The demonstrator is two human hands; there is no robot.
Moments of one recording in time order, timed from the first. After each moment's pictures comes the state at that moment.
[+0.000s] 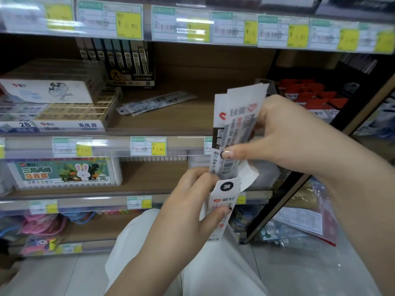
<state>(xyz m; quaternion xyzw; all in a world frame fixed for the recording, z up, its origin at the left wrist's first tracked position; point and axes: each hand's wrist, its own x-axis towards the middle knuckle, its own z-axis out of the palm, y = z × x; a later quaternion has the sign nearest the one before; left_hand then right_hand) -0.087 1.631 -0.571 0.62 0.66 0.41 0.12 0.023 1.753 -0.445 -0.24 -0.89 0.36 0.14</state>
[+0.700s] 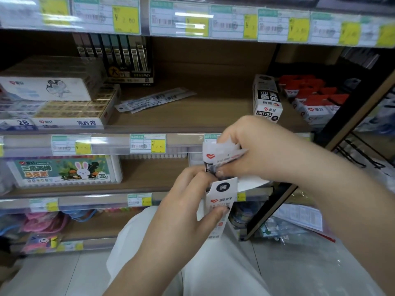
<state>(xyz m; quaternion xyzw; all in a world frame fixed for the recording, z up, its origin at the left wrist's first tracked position) -0.088 1.627 -0.574 0.62 0.66 0.42 0.11 0.009 1.747 -0.461 -0.27 -0.94 0.20 0.04</state>
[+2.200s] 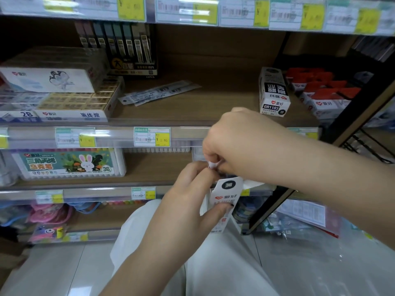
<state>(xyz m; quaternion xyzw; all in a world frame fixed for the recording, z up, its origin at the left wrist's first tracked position) -0.091 1.625 -0.576 0.61 0.66 0.41 0.11 -0.017 1.734 -0.463 -0.12 -0.99 -0.10 -0.05</state>
